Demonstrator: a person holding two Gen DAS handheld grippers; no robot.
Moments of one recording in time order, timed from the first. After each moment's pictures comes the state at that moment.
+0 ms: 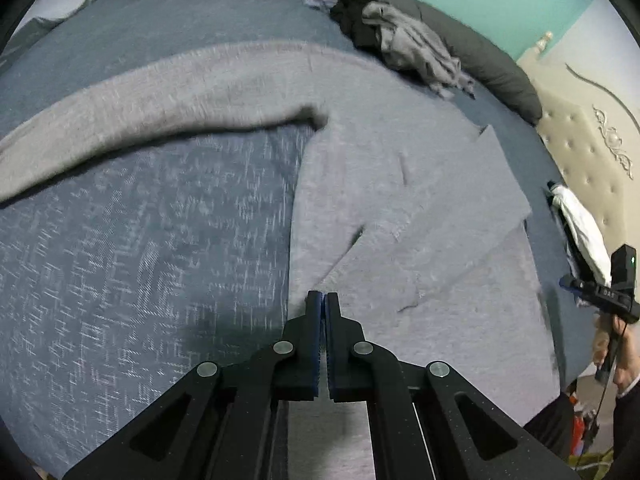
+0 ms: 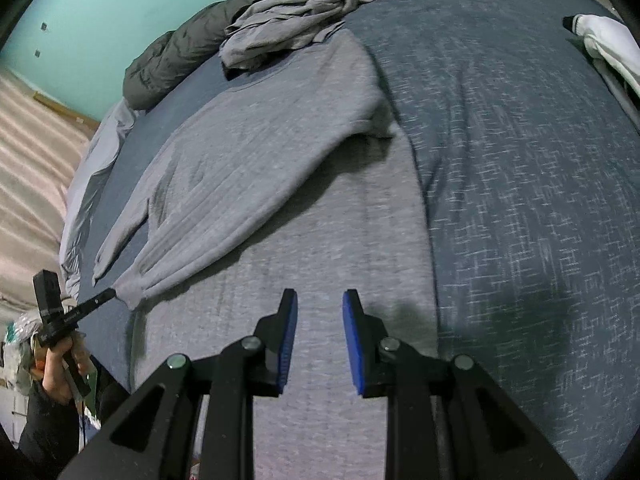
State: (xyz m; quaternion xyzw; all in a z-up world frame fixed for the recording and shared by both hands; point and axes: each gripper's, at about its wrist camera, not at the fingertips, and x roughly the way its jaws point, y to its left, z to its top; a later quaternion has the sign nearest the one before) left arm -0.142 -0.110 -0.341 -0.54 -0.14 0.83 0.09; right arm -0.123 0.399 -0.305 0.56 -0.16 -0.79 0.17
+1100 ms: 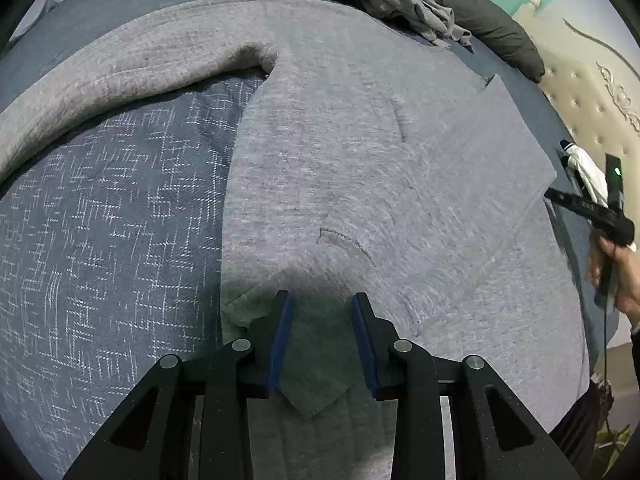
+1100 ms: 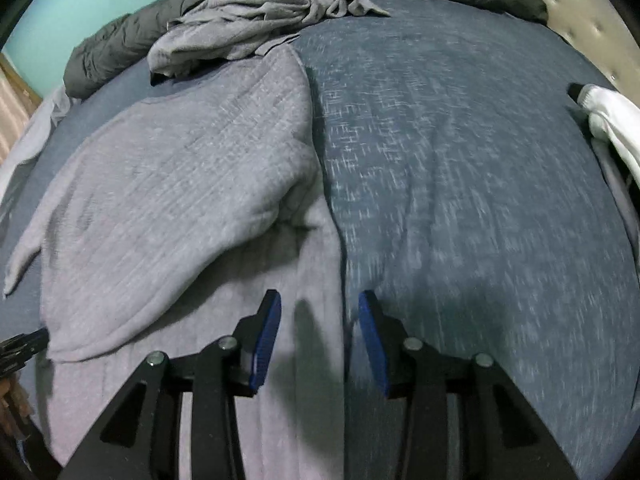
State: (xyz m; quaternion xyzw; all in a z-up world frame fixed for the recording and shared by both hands) left arm -0.189 -0.059 -0.396 -0.57 -0.10 0.81 0.12; right arm -0.229 0.390 -0.354 0.54 -0.03 -0.84 0.07
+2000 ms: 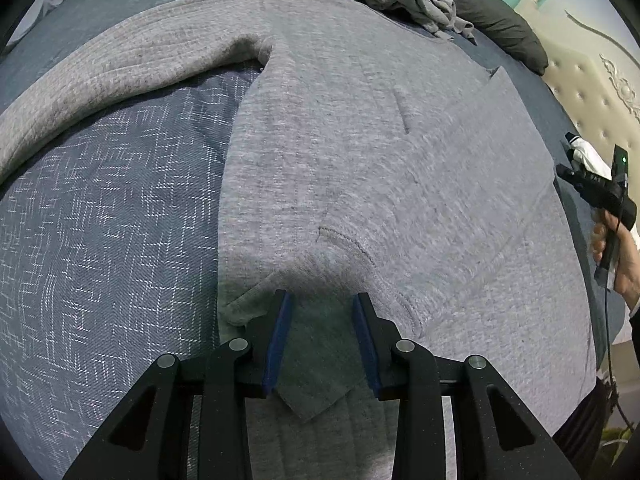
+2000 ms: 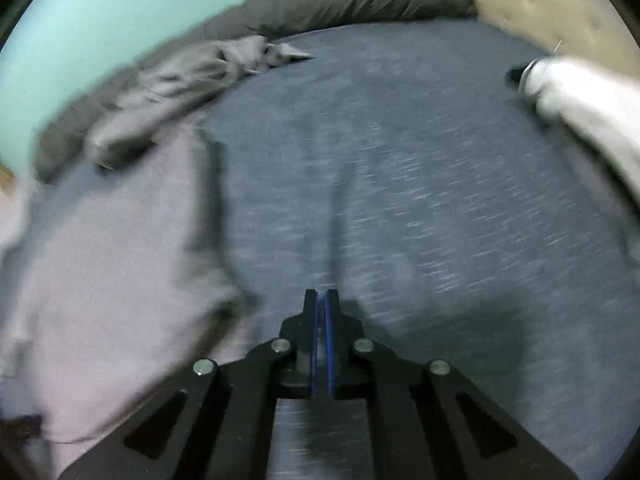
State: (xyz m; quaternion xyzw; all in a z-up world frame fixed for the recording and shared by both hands) left arm -0.191 -0.049 -0.402 -0.58 -0.09 0.80 0.12; right arm -0.244 0.457 -0.359 0.47 -0.14 -0.87 0.03
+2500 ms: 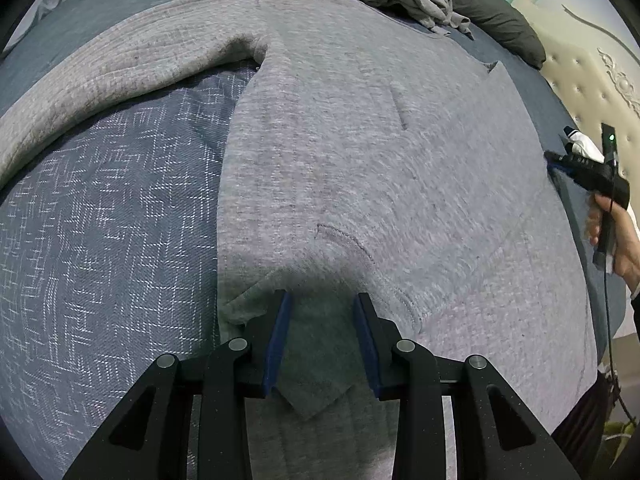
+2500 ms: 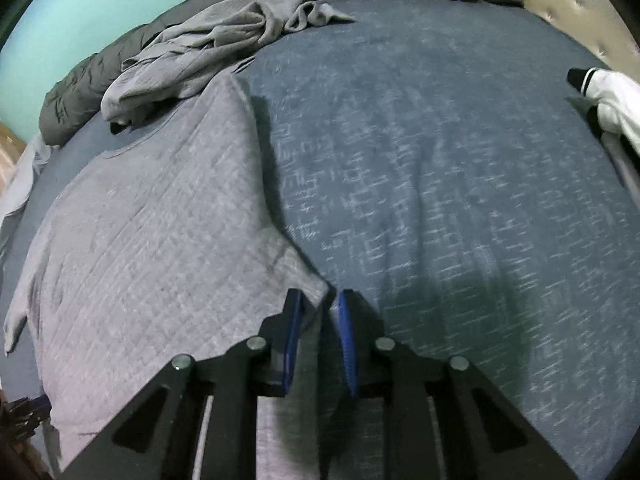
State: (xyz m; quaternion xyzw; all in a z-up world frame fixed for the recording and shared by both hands) left arm -0.192 -0.046 -0.400 -0.58 -0.08 0.80 0.12; right arm -0.259 0.421 -0.371 0.51 -0.09 -0.85 0.03
